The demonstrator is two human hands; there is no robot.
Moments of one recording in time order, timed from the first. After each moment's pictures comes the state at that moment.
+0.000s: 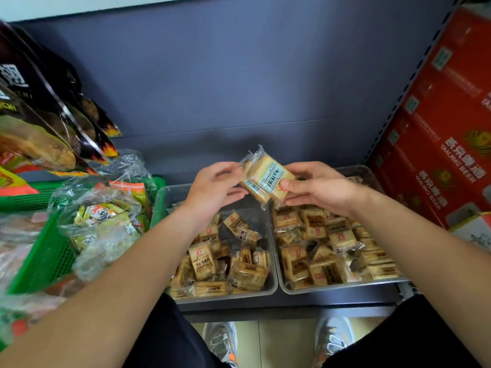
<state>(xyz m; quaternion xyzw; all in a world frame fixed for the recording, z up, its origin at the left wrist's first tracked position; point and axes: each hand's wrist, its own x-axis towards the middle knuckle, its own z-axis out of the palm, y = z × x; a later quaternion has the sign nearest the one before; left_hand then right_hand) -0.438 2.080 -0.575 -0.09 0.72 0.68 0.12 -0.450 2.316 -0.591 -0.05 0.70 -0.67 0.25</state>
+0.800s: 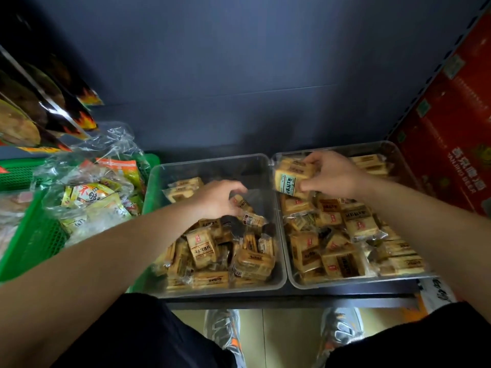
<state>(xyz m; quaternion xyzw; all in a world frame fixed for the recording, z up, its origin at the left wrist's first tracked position) -0.489 2.043 -0.694 0.12 0.94 0.17 0.27 -0.477 2.315 -0.637 0.01 0.91 -0.36 0.20</state>
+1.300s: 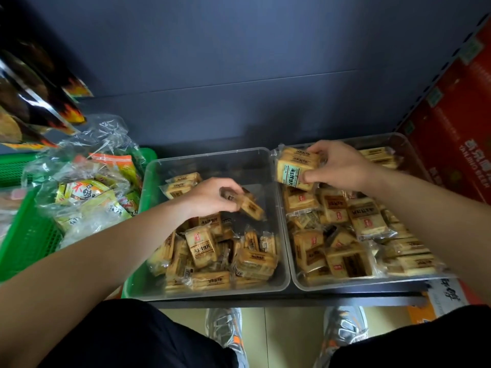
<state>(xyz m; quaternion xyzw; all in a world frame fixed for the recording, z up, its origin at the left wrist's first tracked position) -0.491 2.024 -0.706 0.08 0.89 0.33 0.30 -0.491 2.320 -0.651 0.02 0.91 -0.38 0.19</state>
